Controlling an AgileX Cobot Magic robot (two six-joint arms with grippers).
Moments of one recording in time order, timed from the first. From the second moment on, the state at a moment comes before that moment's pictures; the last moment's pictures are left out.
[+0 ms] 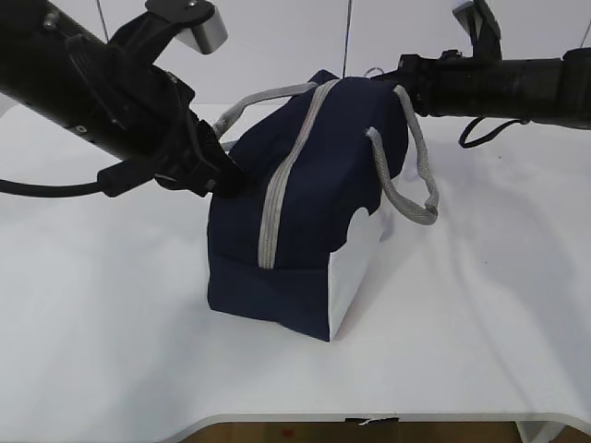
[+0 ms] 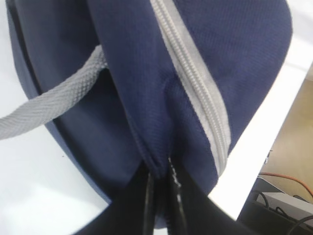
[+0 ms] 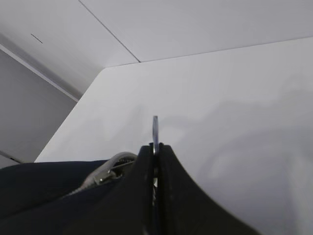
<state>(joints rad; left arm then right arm) -0.52 1.59 -1.20 -0.57 0.70 0.74 -0.02 2.11 -1.47 1.79 0.78 -1.49</state>
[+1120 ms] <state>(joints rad) -0.45 1.59 -1.37 -0.75 0.53 0.74 -0.03 2.11 -1.66 1.67 1.12 -1.47</state>
